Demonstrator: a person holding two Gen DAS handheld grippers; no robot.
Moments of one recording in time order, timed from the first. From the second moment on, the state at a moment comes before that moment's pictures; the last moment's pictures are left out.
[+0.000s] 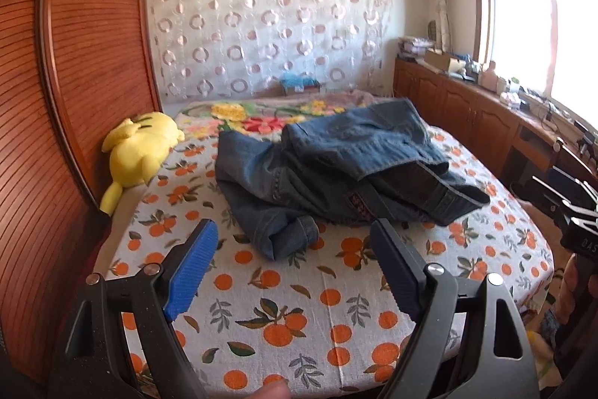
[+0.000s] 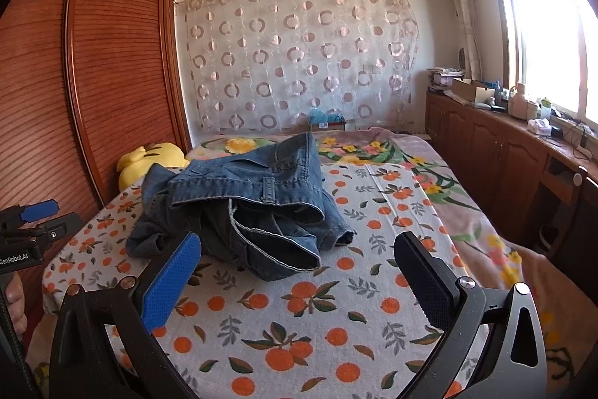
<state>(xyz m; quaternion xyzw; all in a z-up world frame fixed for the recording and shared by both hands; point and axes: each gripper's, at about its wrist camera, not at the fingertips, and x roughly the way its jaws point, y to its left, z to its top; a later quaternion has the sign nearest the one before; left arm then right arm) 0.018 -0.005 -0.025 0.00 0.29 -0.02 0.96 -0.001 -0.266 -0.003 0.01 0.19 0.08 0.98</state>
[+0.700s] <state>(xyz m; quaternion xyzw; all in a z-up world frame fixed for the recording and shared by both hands) 0.072 -0.032 -0.076 0.06 0.35 -0.09 0.93 0.027 -0.283 -0.010 0.00 0.25 0.11 0.96</state>
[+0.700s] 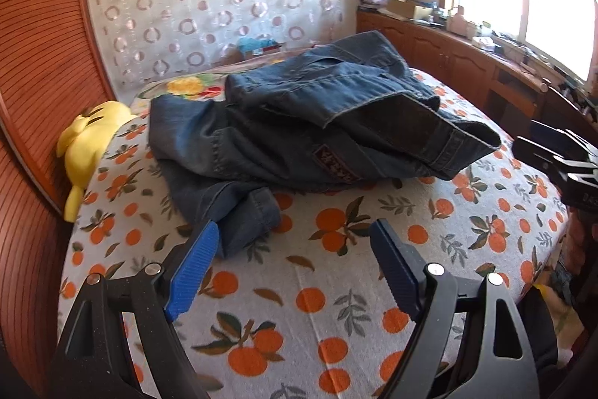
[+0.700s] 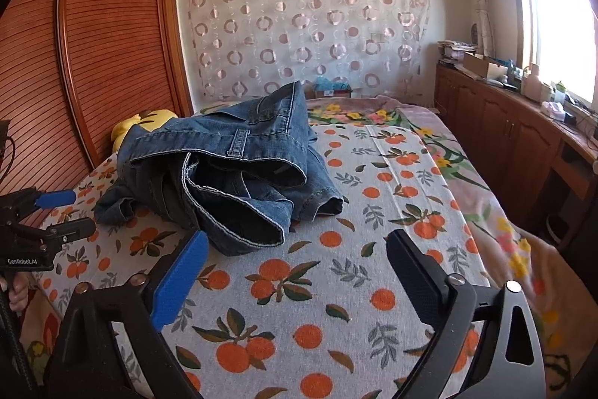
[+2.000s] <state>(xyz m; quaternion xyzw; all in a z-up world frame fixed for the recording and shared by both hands) 0.173 -0.054 0.039 0.10 0.28 -0.16 0.94 0.055 -0.300 0.044 -0.03 0.25 0.19 0.95</state>
